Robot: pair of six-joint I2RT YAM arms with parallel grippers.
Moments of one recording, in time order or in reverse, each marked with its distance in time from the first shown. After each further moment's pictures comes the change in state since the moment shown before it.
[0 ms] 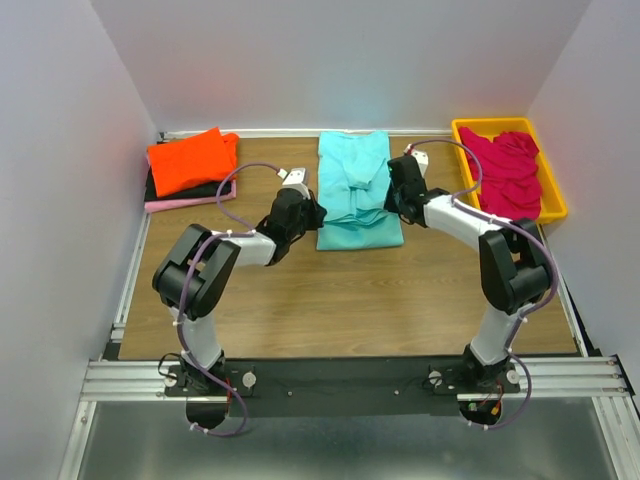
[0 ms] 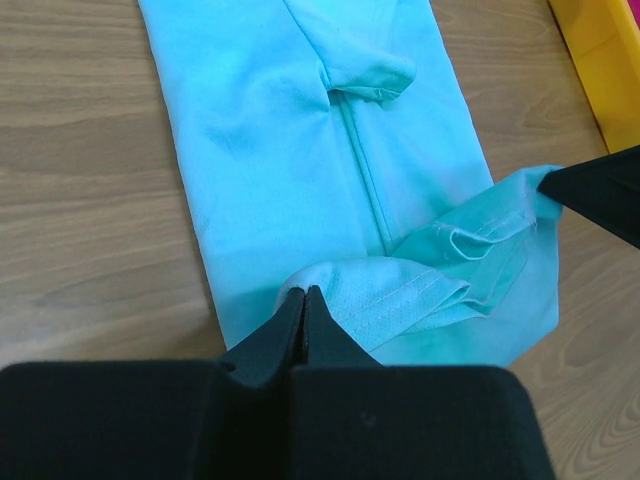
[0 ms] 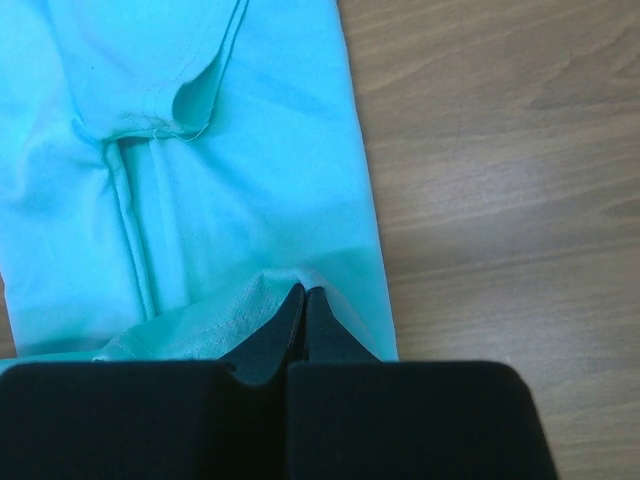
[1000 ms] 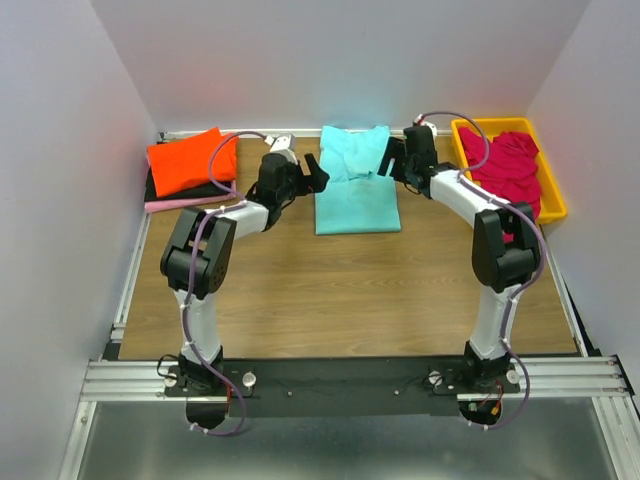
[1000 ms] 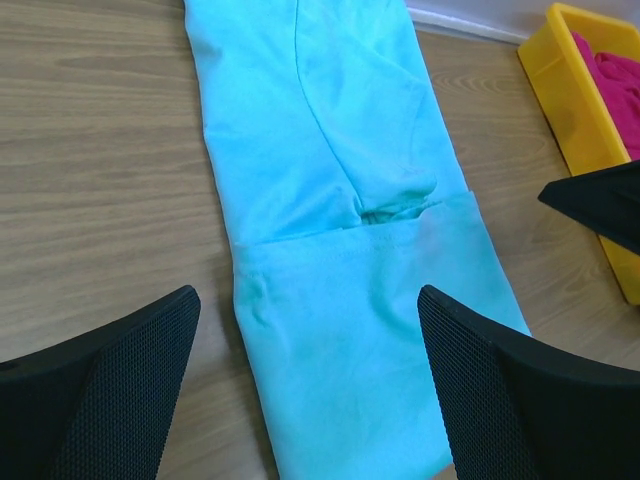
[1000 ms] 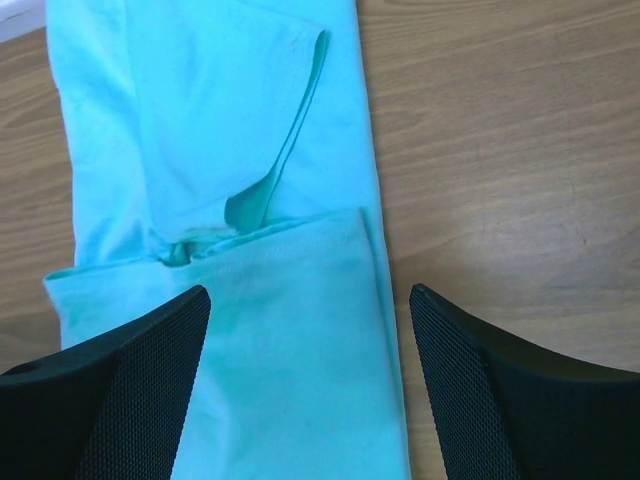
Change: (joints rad) left arm 0.164 0.173 0.330 -0.093 0.145 0.030; right arm -0.132 0.195 0.304 0.018 -0.163 -0.052
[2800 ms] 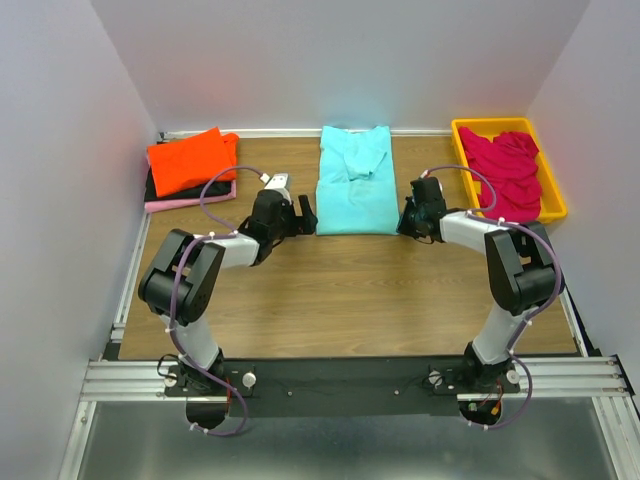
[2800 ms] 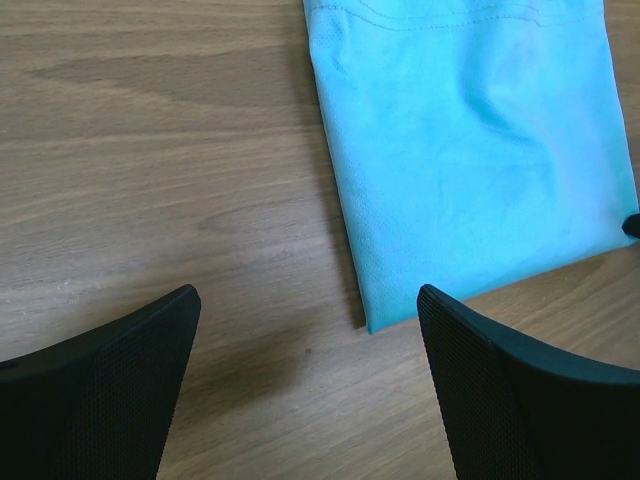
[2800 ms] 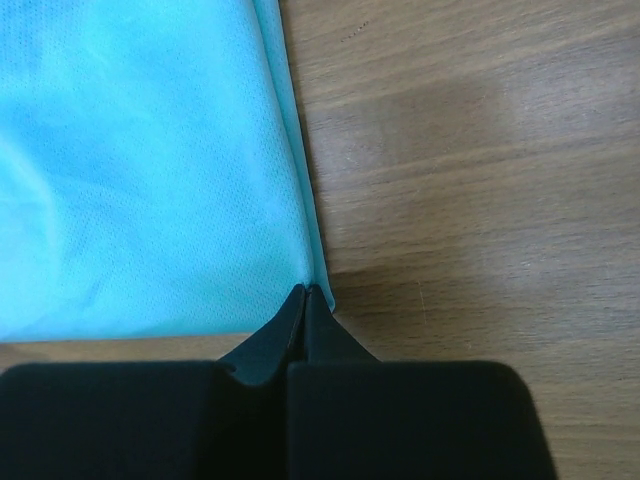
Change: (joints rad) left arm -0.052 -0.235 -0.396 -0.044 -0.087 0.066; right arm 0.001 -0.222 -0.537 0.082 -0.112 0.083
